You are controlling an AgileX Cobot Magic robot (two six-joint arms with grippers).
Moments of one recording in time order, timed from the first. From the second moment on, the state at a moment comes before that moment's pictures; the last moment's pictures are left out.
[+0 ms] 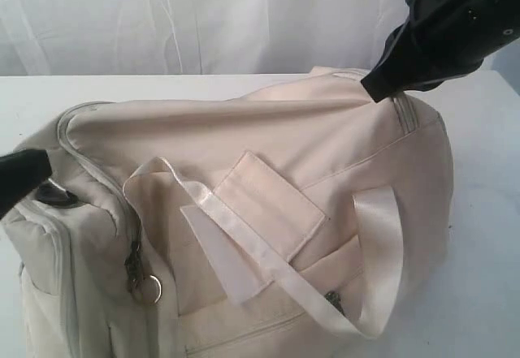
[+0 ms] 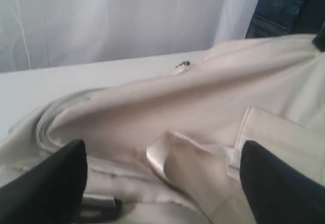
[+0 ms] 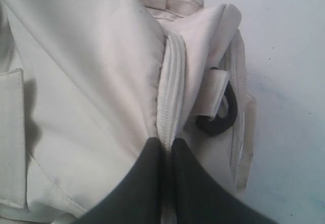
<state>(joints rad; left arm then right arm) -0.09 0.57 -0.34 1.66 -0.54 -1.75 0.47 1.35 -1.30 0.24 0.97 -0.51</state>
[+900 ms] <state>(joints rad) -0.08 0.56 -0.17 1.67 -0.61 -1.64 0.47 1.35 -1.30 0.24 0.94 -0.50</state>
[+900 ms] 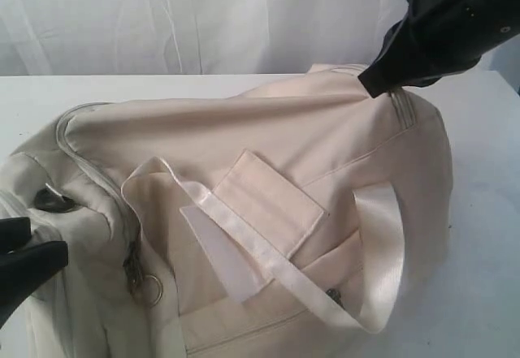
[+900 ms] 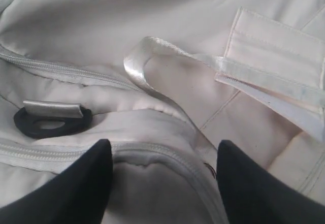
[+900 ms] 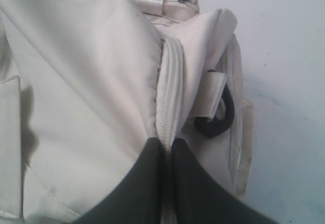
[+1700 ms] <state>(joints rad) -0.08 0.69 -0.17 1.67 -0.51 -1.64 0.47 1.34 -1.32 0.30 0.54 -0.49</state>
